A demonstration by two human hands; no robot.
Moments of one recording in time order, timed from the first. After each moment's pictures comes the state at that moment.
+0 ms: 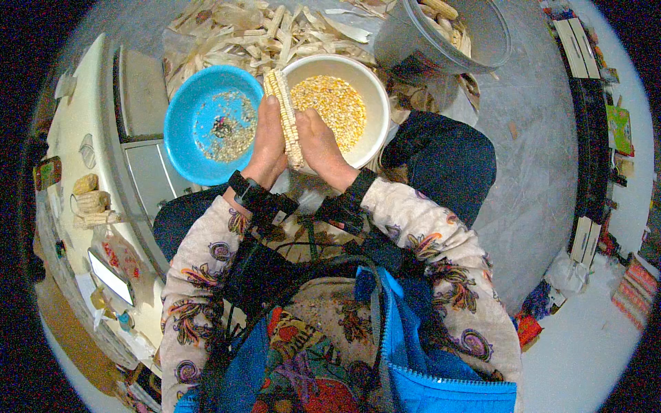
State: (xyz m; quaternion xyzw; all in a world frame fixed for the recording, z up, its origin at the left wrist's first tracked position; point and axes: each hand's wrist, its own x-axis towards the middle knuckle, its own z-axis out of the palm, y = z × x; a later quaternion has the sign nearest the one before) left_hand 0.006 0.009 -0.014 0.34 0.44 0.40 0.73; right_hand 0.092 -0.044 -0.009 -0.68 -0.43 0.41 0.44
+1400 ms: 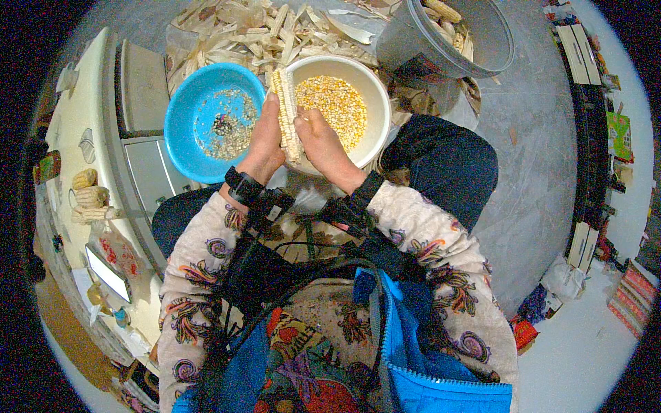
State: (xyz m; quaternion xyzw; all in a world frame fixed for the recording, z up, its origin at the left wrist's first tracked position) left_hand 0.003 0.018 -0.019 0.24 0.42 0.36 0.80; right_hand 0.097 -0.046 0.002 -0.65 -0.37 0.51 0.43
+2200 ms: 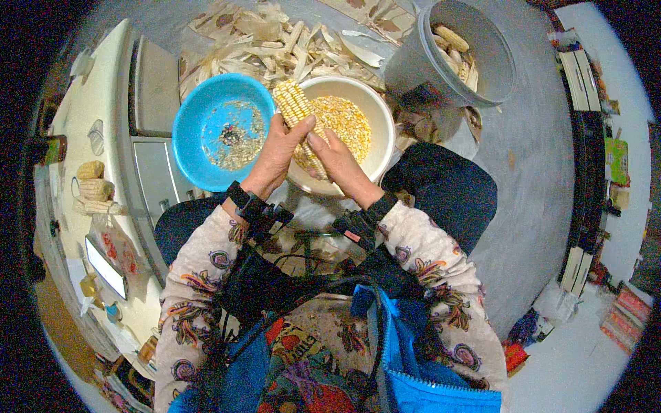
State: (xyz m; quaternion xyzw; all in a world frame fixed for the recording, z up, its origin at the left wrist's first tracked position) left_hand 0.001 0.020 0.010 0.40 0.44 0.36 0.72; right_hand 0.118 -0.044 0.013 -0.54 -0.37 0.62 0.43
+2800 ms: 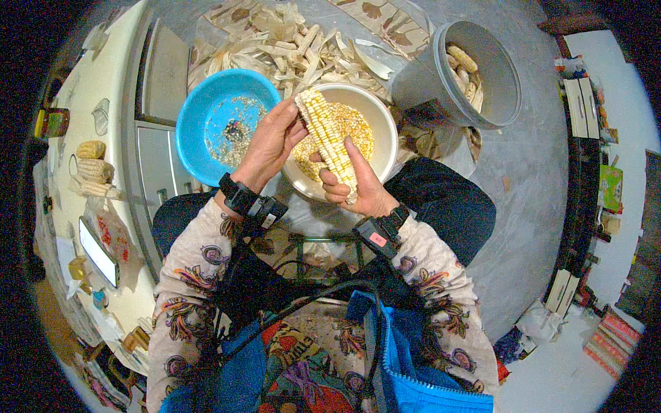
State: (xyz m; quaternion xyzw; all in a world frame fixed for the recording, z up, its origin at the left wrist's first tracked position) left_hand -0.017 0.041 0.030 0.24 0.34 0.39 0.82; right_hand 0.133 -0.056 0.028 -0.25 0.07 0.87 0.41
